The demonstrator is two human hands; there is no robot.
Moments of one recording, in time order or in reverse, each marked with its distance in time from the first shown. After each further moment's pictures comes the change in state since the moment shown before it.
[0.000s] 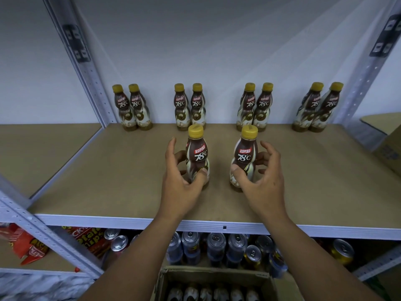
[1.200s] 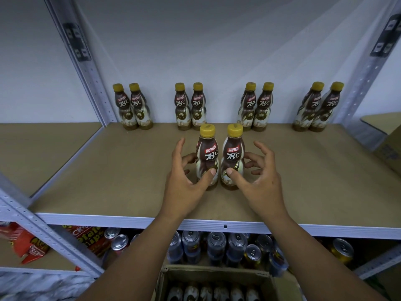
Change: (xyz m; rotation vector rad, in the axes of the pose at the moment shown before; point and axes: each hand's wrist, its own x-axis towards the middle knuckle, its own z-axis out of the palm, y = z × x) left_hand -0.003 0.005 0.000 0.079 -0.053 -0.005; right_hand 0.003 0.004 0.003 0.051 -0.124 -0.030
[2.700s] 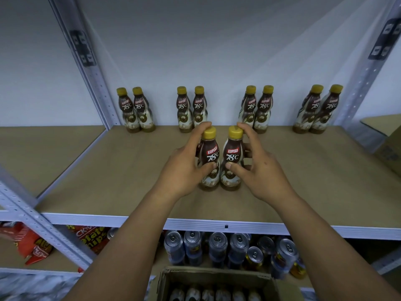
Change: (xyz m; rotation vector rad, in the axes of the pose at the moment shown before) left_hand 0.034 0.043 -0.025 0.343 -0.294 0.219; right_hand 0.029 -0.039 -0.022 -0.172 -0.319 -0.130
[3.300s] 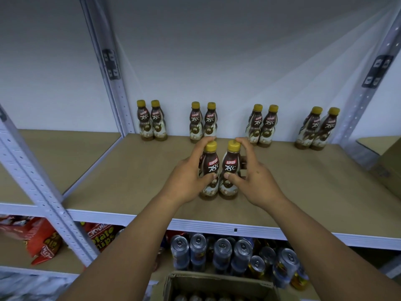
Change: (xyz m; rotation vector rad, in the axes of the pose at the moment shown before) left_hand -0.019 -0.009 -0.025 -0.052 -0.011 -0.025; right_hand 0.004 -0.021 0.023 -0.049 -0.040 0.014
